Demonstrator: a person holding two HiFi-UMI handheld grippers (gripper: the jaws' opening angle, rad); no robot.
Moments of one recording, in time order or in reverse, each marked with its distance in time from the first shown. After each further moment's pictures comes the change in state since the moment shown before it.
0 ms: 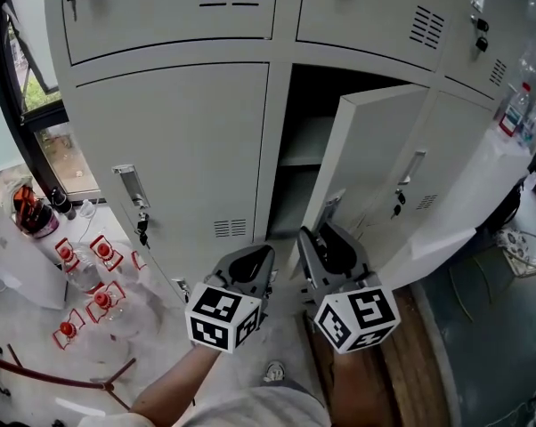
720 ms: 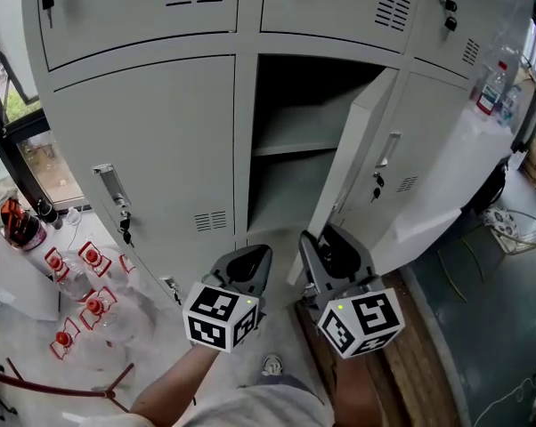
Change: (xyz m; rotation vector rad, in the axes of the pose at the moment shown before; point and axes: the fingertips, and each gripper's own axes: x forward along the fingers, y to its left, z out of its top) left arm 0.004 -0.036 -0.009 -0.006 0.014 -0.088; right arm -0.048 -0.014 0.003 -0.033 0.006 -0.081
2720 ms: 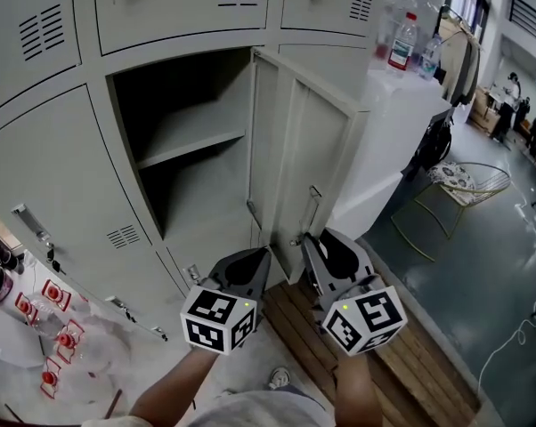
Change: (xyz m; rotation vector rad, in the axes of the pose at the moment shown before) left arm 0.086 -0.162 -0.010 0.016 0.038 -0.268; right arm -0.131 -0.132 0.001 0.018 -0.007 -0.212
